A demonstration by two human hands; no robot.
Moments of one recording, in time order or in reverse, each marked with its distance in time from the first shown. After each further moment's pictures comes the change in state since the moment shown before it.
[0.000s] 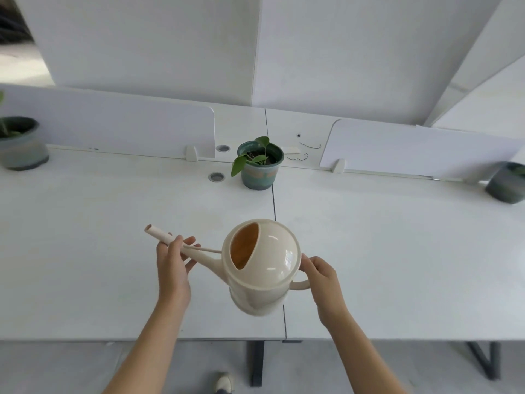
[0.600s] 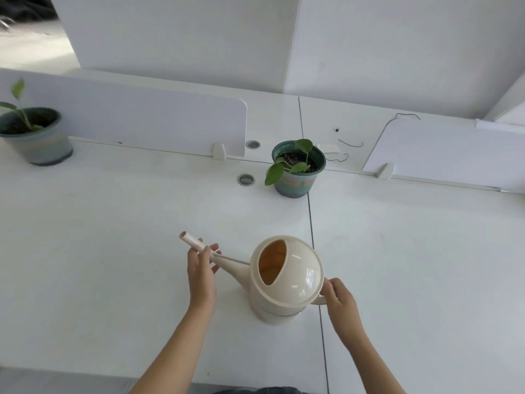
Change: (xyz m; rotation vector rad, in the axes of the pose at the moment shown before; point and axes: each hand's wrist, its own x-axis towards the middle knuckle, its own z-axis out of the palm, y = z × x) left_hand 0.091 -0.031 0.006 0.125 0.077 -0.039; right_hand 0.081 0.026 0.044 -0.300 -0.002 0.044
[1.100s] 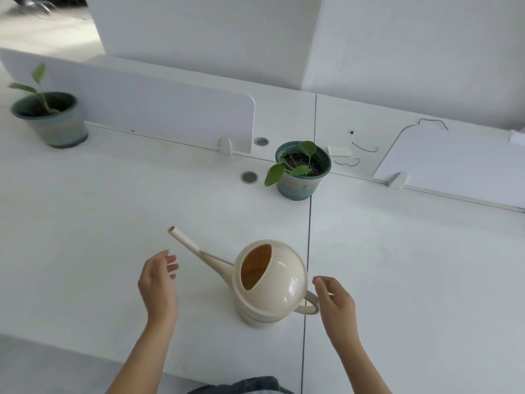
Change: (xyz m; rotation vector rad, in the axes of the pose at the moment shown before) left_hand -0.012 0.006 -0.024 0.121 0.382 0.130; right_hand 0.014 -0.010 -0.025 0.038 -0.026 -0.120
